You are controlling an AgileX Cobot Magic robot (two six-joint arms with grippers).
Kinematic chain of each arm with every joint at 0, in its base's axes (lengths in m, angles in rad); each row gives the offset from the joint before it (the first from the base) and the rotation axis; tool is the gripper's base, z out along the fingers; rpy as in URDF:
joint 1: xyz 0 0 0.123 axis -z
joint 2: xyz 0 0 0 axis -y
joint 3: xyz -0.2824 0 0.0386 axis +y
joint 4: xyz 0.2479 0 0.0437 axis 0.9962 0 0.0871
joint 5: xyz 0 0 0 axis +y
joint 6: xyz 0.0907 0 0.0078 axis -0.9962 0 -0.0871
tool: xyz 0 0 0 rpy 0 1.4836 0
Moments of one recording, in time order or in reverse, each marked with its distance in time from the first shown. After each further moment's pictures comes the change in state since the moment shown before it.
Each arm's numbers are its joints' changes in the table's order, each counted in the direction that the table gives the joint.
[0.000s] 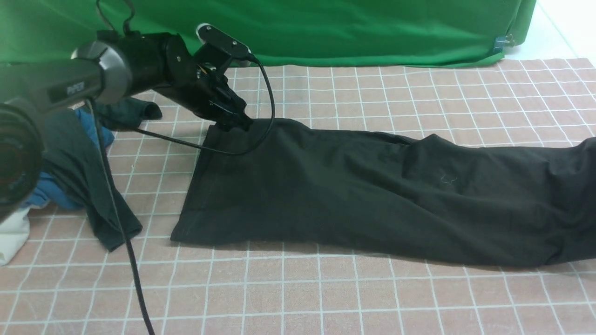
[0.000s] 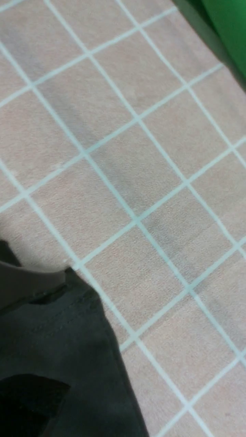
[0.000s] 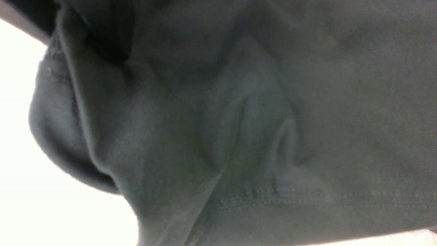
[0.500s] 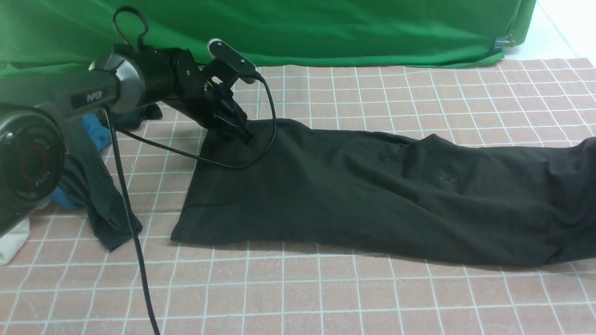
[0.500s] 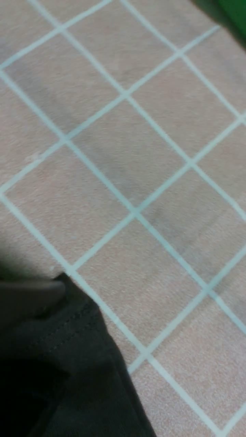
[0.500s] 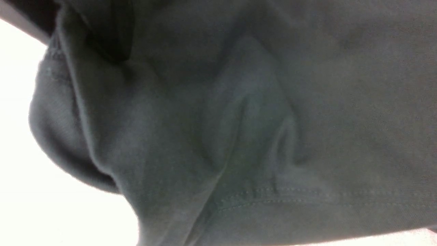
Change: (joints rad) right arm 0.000 0.000 0.000 0.003 -0.004 0.002; left arm 0.000 -0.060 -0.016 -0.011 -0.033 -0.123
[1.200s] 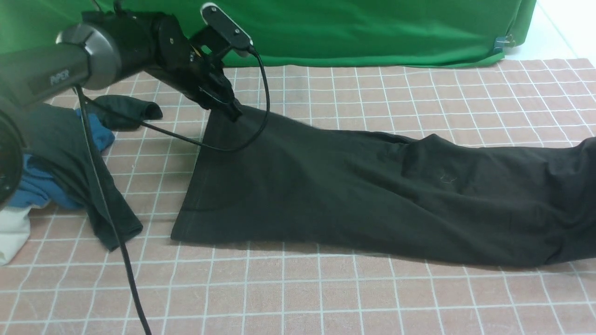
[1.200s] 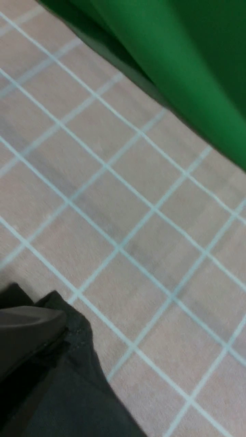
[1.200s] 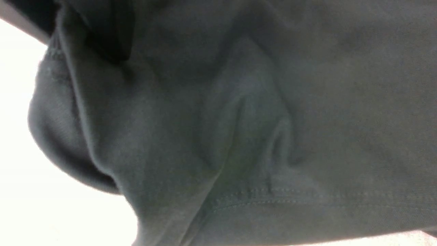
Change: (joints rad) right arm 0.000 0.000 0.000 0.009 -0.001 0.017; left arm 0.000 0.128 -0.001 0.151 0.081 0.063
